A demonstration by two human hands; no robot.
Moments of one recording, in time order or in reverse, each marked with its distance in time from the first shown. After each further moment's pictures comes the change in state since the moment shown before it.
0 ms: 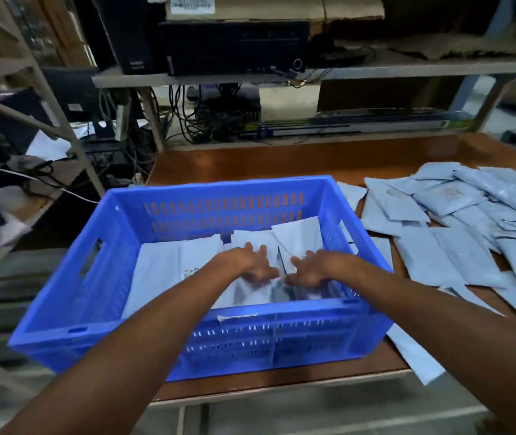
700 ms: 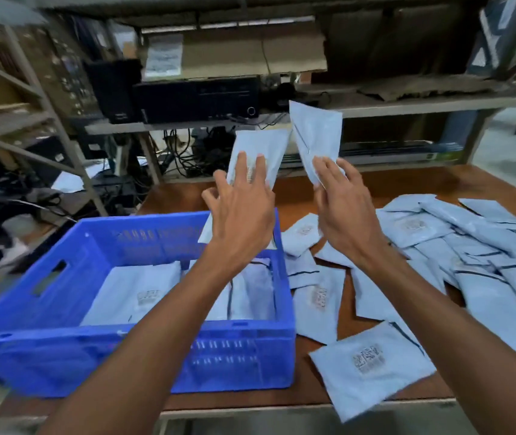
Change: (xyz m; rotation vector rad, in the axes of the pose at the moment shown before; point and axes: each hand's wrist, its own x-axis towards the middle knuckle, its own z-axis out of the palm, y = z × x) left_hand -0.080 0.154 -0.098 -0.238 1.279 -0.086; right_hand -0.104 0.177 -0.045 0.440 1.413 -0.179
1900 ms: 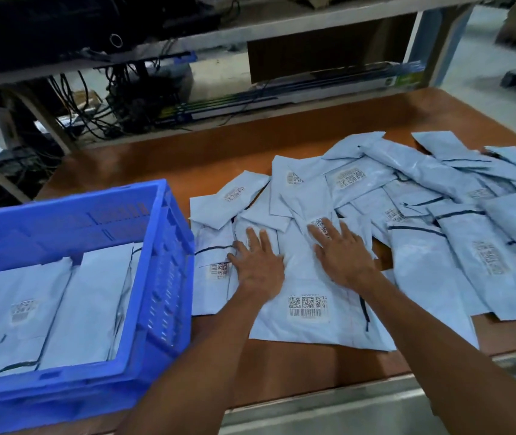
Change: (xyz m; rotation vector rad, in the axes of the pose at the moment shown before) left_hand -0.068 0.147 0.297 0.231 -0.770 -0.069; right_hand -0.135 0.284 0.097 -0.284 -0.748 0.231
